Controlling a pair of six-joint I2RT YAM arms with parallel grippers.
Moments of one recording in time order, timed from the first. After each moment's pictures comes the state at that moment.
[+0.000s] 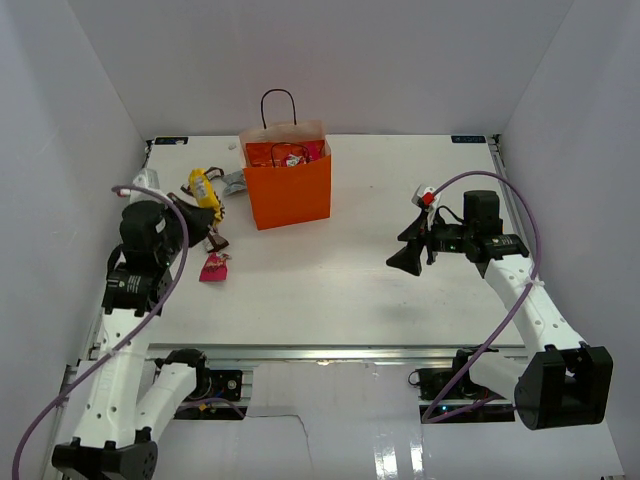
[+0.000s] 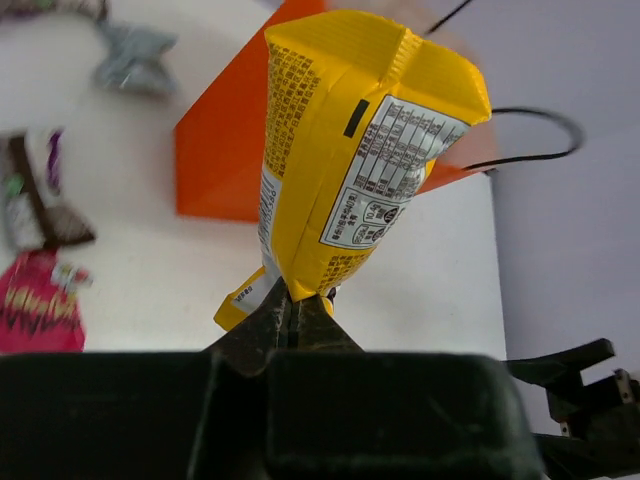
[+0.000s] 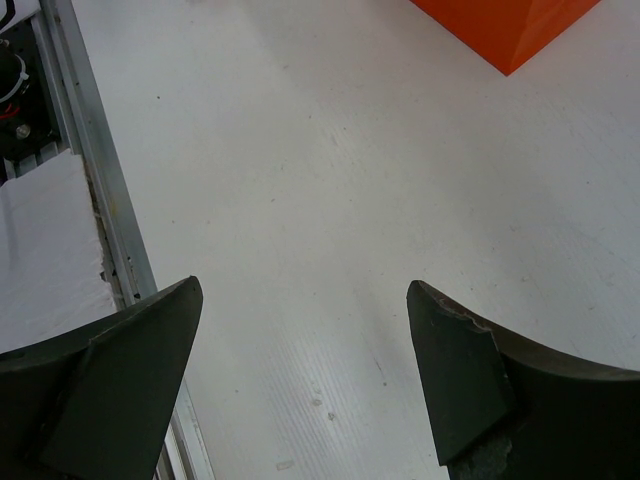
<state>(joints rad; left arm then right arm) -0.09 0.77 0.96 -0.55 0.03 -0.73 0.13 1.11 0.85 -0.47 -0.99 -0.43</state>
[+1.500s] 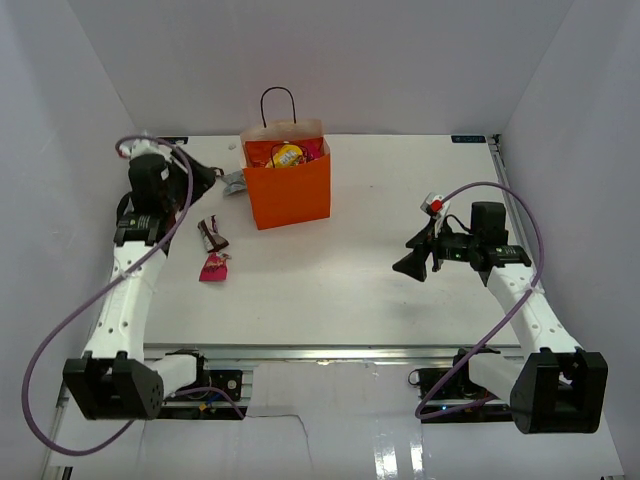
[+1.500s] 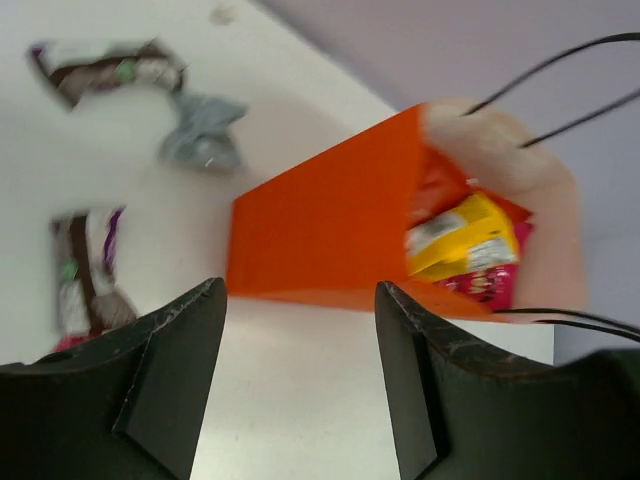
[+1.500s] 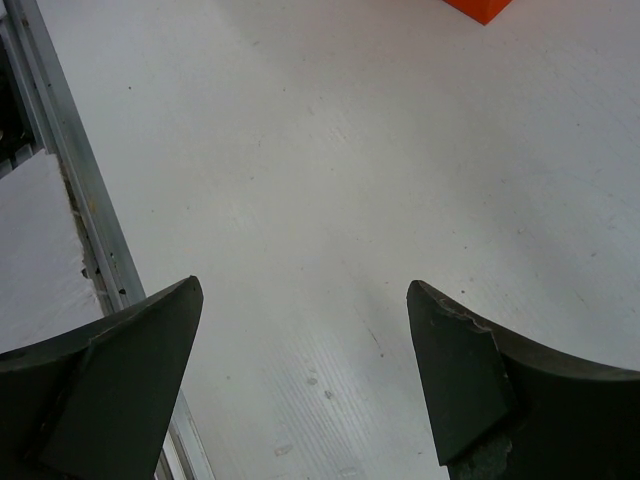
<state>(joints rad) -0.04 1.24 1.28 -0.36 0.07 -0.58 0.05 1.08 0.75 -0.43 -1.00 -0.42</state>
